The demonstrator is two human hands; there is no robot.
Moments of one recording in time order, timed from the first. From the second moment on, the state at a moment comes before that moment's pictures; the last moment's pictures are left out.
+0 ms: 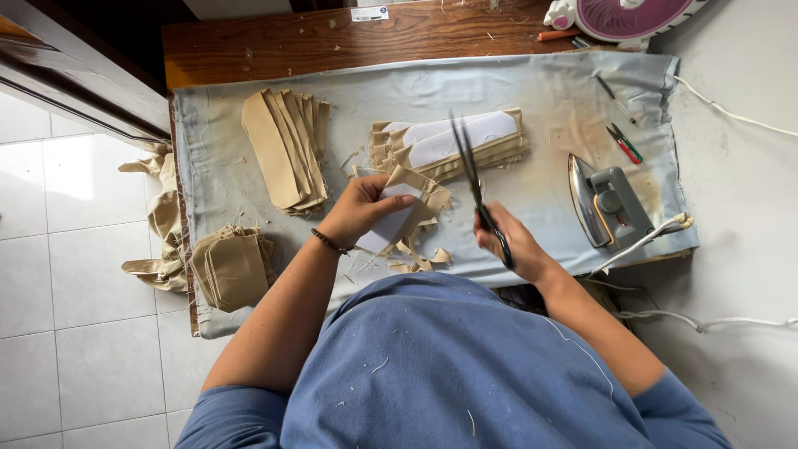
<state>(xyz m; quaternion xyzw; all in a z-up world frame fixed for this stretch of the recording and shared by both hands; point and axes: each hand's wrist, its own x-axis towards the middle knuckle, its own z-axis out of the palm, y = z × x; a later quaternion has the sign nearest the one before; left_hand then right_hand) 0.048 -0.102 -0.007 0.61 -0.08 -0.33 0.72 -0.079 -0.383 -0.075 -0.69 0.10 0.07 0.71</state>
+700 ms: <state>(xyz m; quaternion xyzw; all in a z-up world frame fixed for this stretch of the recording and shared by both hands) 0.045 -0.093 -0.011 0.63 -0.09 -0.30 0.71 -0.103 -0.413 -0.009 -0.91 -0.02 0.21 0.36</state>
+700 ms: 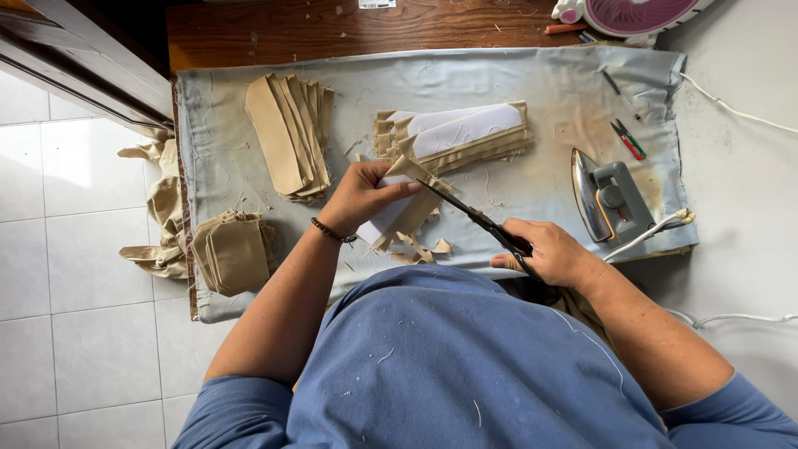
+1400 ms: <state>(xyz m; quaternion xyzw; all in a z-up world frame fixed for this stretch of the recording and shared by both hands) 0.040 -0.099 -0.032 0.66 -0.08 -0.26 0.70 -0.115 -0.407 -0.012 -0.93 -0.02 0.15 0.34</state>
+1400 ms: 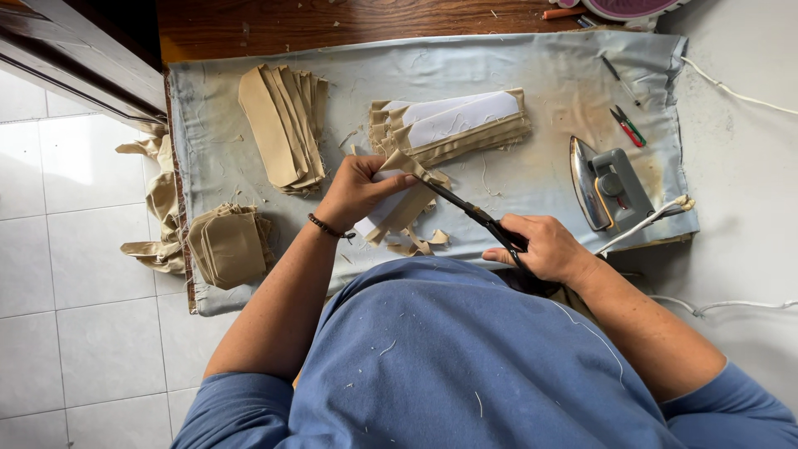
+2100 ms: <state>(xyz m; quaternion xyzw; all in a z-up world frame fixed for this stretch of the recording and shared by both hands) 0.036 -0.110 -0.020 0.67 -0.13 -0.27 0.68 -0.119 -0.395 -0.020 -0.93 -0.03 0.09 0.36</state>
